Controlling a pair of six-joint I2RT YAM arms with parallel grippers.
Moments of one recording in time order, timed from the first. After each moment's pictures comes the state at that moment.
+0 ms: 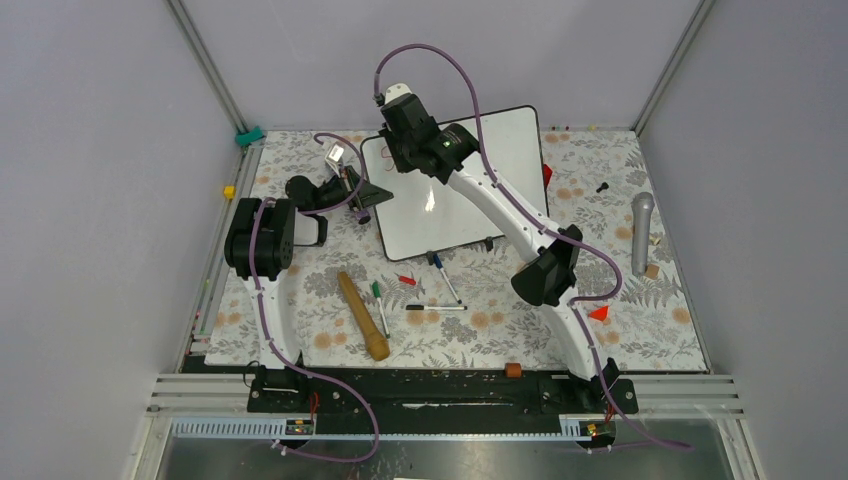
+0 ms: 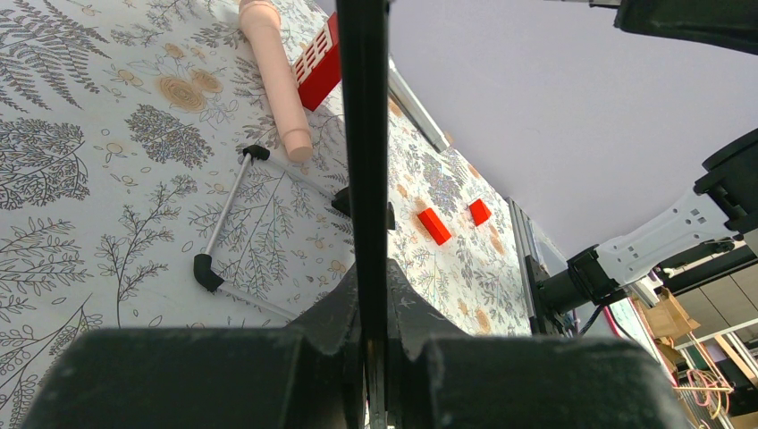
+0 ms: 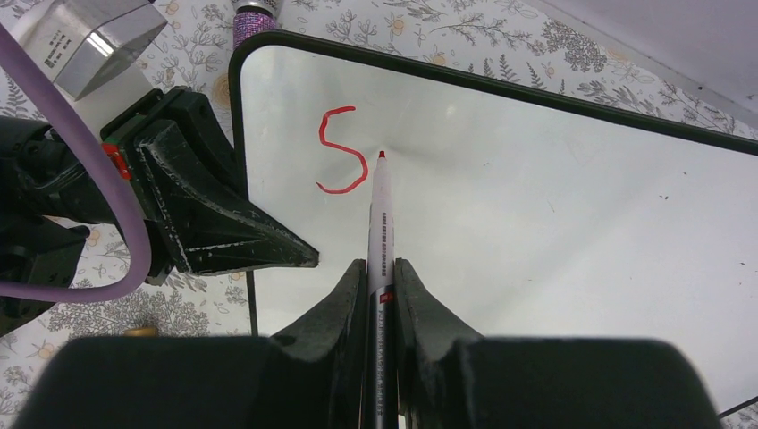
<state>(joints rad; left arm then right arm) -0.04 2.17 1.03 1.44 1.21 -1.02 0.80 2.29 2.58 -0.95 0.31 0.14</state>
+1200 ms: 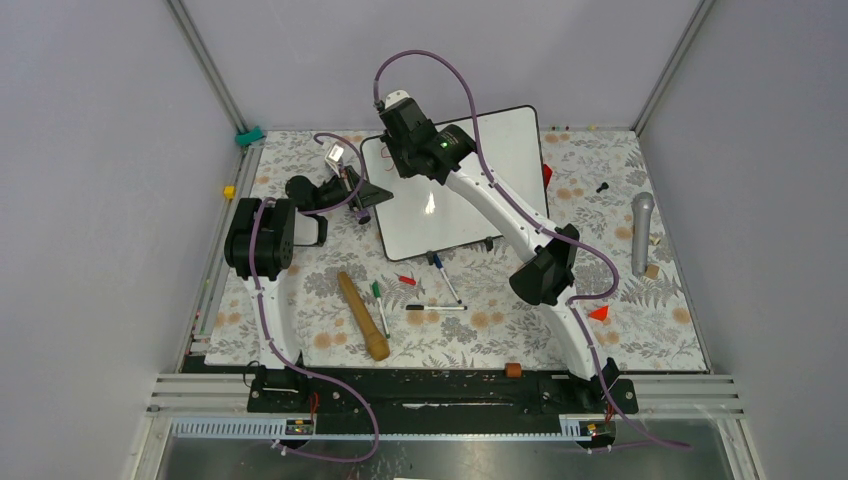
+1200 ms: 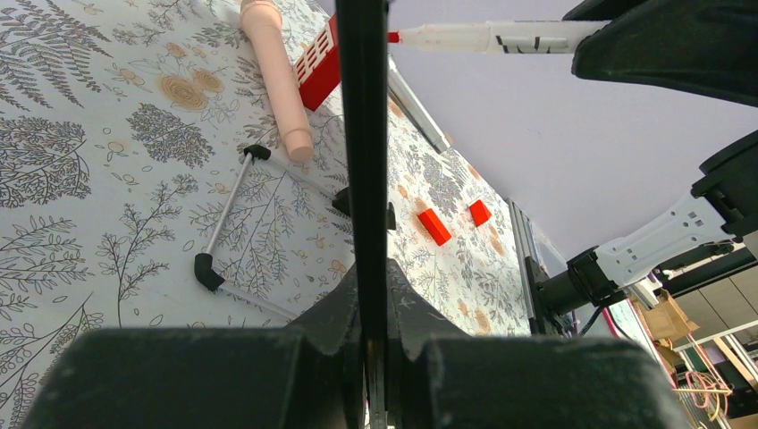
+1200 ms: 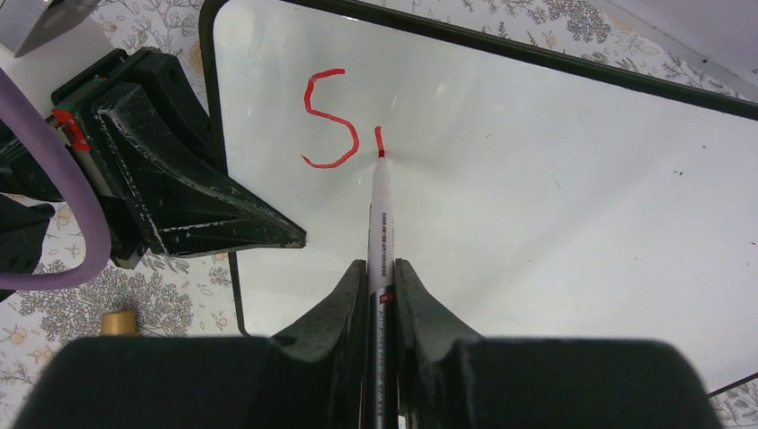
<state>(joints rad) -0.04 2.17 1.03 1.44 1.20 -1.02 0.80 2.31 2.58 -1.00 0.32 0.13</state>
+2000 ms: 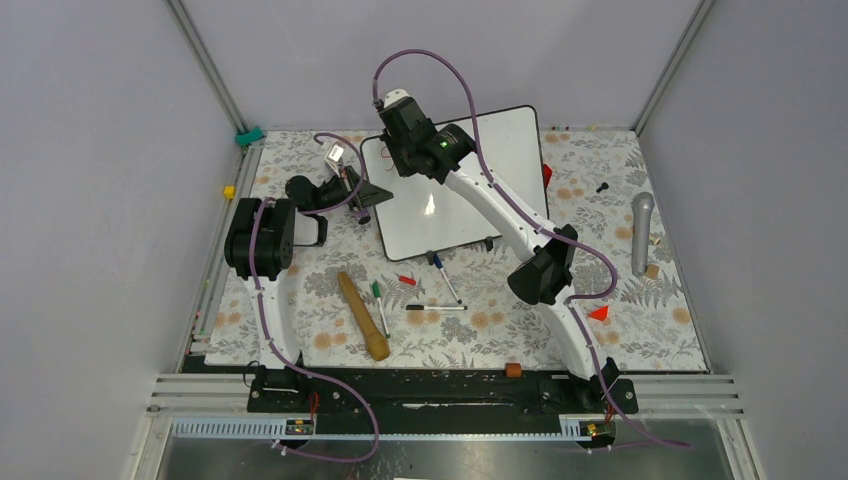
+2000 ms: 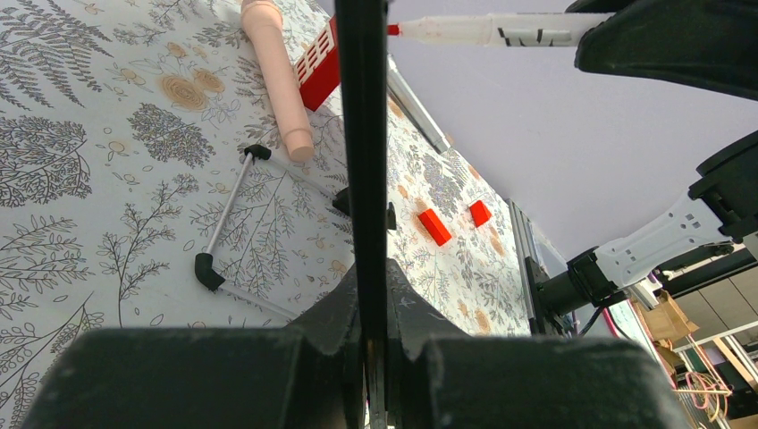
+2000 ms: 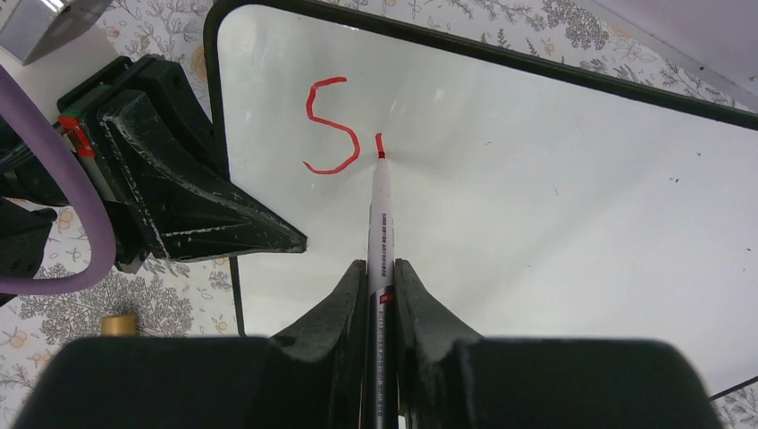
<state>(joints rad) -0.04 2.17 1.03 1.44 1.20 -1.02 0.80 2.32 2.62 -1.02 0.32 0.13</state>
